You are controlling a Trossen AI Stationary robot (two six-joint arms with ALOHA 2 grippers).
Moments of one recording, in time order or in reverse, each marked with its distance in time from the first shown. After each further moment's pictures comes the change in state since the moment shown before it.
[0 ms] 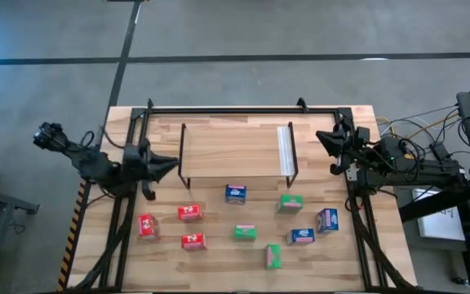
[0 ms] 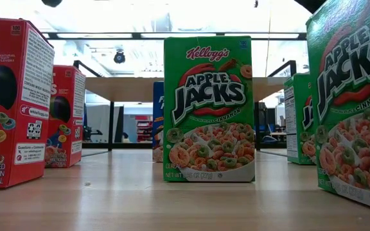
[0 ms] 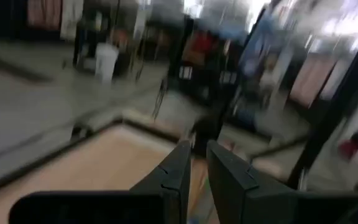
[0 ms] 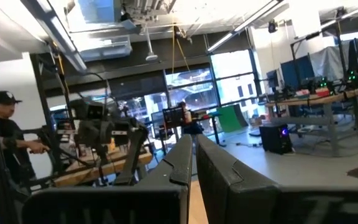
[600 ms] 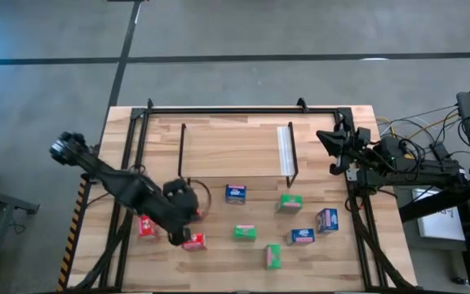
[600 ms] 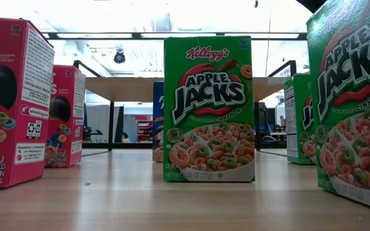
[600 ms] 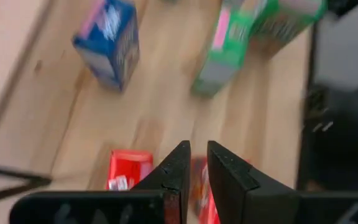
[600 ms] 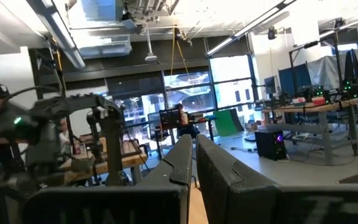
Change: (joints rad) left arm -0.013 0.741 0.633 -0.907 0.538 -0.443; right arm 0.000 -0.002 0.002 0.007 0.000 -0.045
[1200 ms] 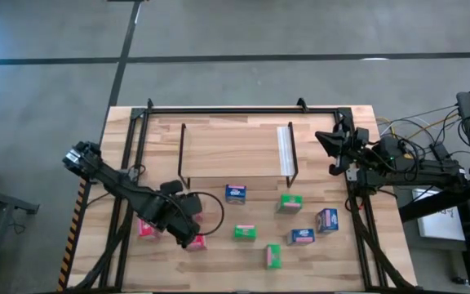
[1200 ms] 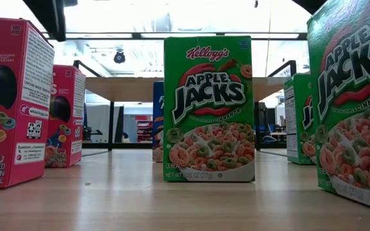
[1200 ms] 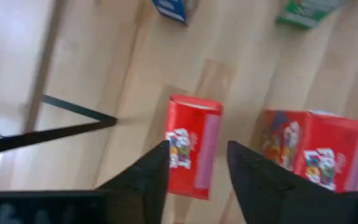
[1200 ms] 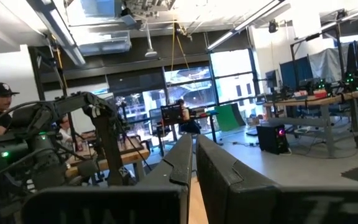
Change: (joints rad) left arm -0.002 0.165 0.076 -0.298 -0.049 -0.079; right arm 0.000 0.005 -0.003 -0.021 -0.002 0.023
